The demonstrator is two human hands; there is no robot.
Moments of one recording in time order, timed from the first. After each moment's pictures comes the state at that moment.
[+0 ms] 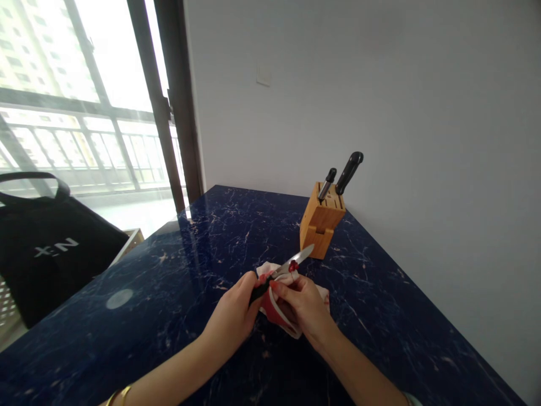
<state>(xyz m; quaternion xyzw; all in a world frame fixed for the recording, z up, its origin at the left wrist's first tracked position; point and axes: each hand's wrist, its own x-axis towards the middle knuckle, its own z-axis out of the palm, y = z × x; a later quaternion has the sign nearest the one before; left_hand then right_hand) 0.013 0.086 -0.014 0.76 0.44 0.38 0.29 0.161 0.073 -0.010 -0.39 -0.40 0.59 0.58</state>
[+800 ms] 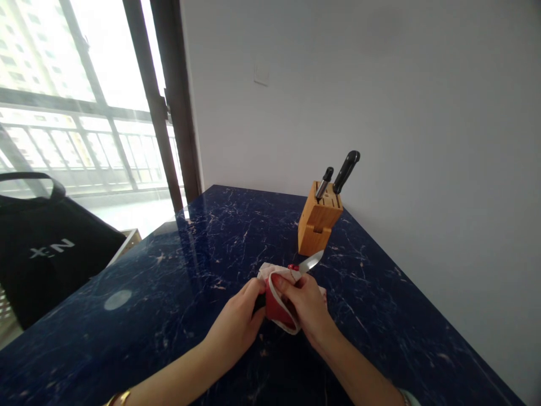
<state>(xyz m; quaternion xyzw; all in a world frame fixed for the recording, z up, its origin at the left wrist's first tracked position) 0.019 0.075 -0.014 0.79 0.39 0.37 0.29 0.163 0.070 0.001 -0.48 -0.42 0.53 0.55</state>
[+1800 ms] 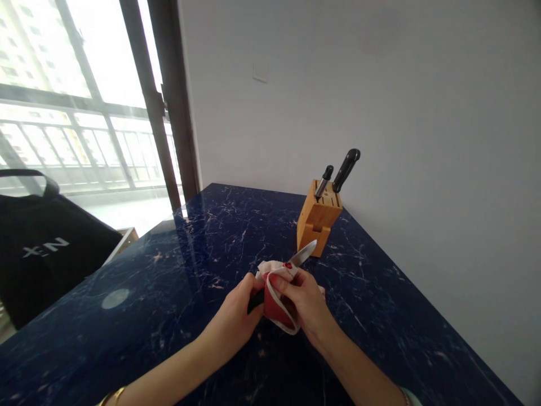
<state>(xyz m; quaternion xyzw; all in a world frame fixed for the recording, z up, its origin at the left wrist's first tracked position) 0.019 0.079 -0.016 0.76 0.40 0.38 0.36 0.162 0.069 0.005 -0.42 -0.41 0.58 0.56</state>
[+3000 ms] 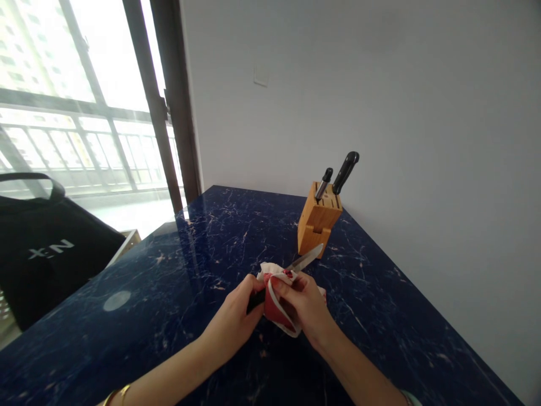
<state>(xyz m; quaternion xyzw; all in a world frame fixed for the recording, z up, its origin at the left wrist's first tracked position) 0.015 0.078 -0.009 0.77 0.38 0.39 0.33 0.160 0.066 0.008 -0.39 -0.42 0.58 0.57</state>
